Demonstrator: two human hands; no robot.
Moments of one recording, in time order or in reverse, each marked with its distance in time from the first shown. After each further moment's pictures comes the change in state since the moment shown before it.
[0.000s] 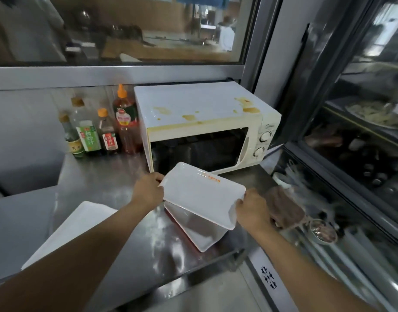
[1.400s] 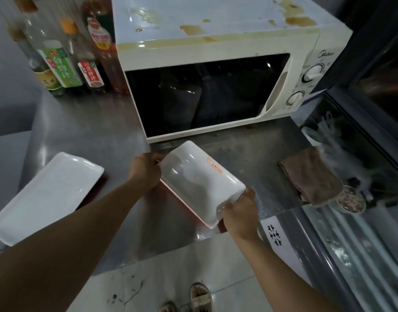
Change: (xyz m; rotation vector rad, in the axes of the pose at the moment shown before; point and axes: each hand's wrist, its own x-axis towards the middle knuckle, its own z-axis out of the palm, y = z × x) left_hand 0.039 -0.081 0.107 0.115 -0.068 -0.094; right_hand 0.005 0.059 0.123 0.321 -0.118 0.180
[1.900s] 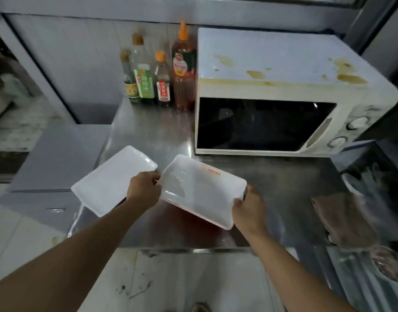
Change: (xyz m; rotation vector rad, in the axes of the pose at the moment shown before) left_hand -0.091 -0.042 -0.079 0.000 0.173 -0.262; right_hand -0.018 -0.061 0.000 -0.119 -0.214 -0.296
